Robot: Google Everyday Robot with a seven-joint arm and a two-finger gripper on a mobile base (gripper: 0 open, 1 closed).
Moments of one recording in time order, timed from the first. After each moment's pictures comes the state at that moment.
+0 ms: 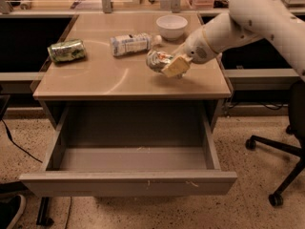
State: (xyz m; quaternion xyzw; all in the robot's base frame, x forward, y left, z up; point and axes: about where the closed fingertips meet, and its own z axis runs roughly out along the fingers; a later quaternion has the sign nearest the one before) arm 0.658 -0.059 0.865 -0.53 0.75 0.21 0.33
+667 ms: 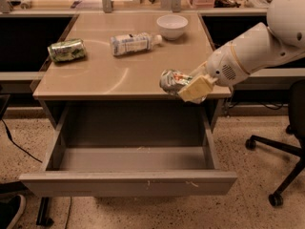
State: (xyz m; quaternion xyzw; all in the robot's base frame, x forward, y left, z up) arm 0.544 -0.098 0.875 -0.49 0.79 0.23 0.29
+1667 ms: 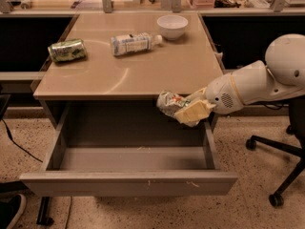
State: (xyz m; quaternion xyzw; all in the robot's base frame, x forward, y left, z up) arm 0.512 -0.092 0.822 -0.45 0.78 0.32 0.29
